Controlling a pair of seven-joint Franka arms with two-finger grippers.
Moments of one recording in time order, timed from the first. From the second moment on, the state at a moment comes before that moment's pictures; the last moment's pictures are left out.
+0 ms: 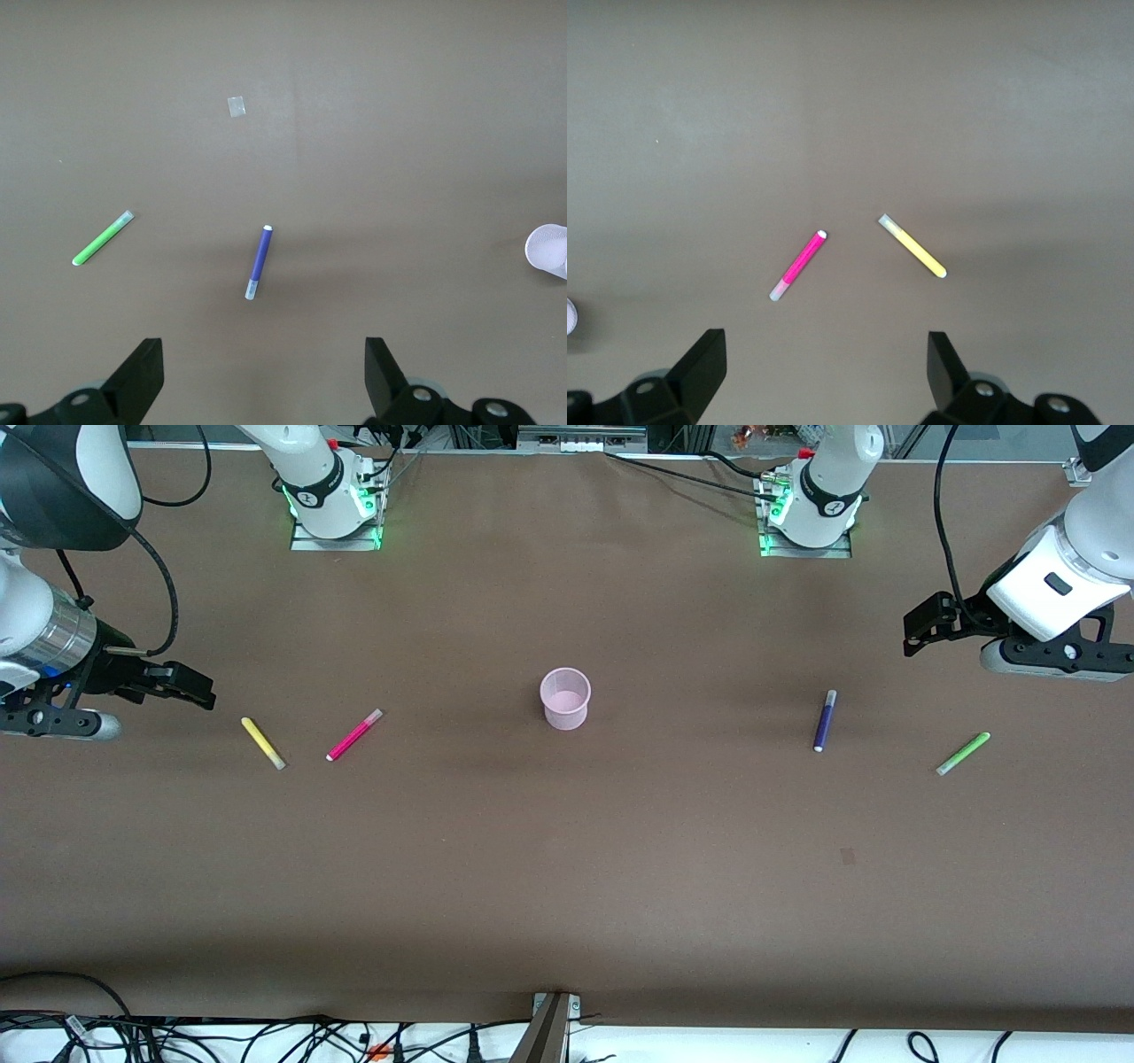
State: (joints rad) left arm 0.07 0.02 -0.19 -1.60 -0.01 1.57 -0.05; right arm 0.05 0.15 0.01 -1.59 0.00 1.70 0.13
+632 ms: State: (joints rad) left arm 0.07 0.02 -0.19 -1.60 -0.01 1.57 -0.05; right arm 0.05 0.17 0.01 -1.57 0.00 1.70 0.15
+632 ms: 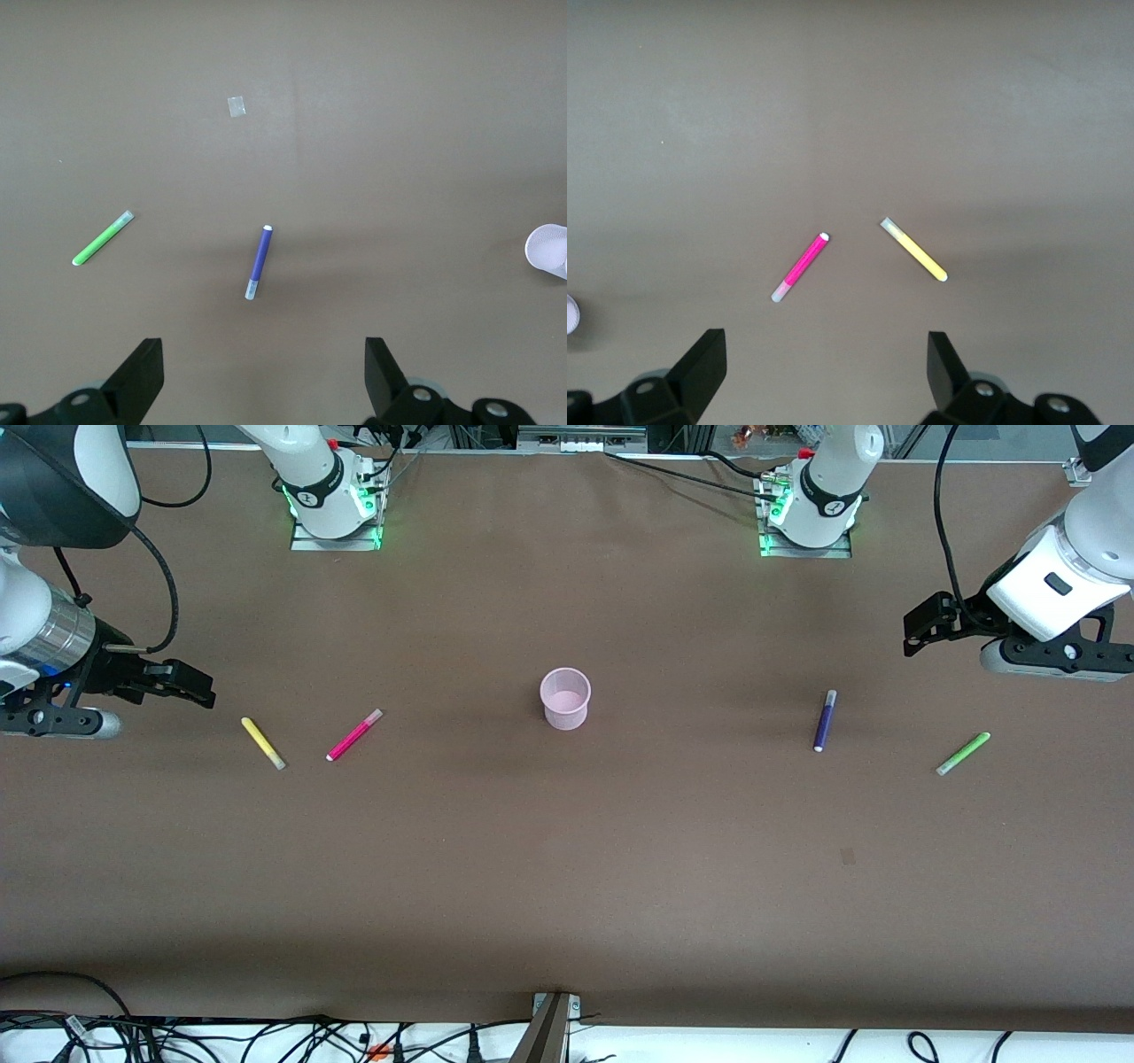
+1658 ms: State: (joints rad) left arm 0.06 0.07 -0.20 -1.60 -0.01 1.48 -0.05; right arm 0.12 0.35 0.01 -1.78 0.02 1.94 0.66
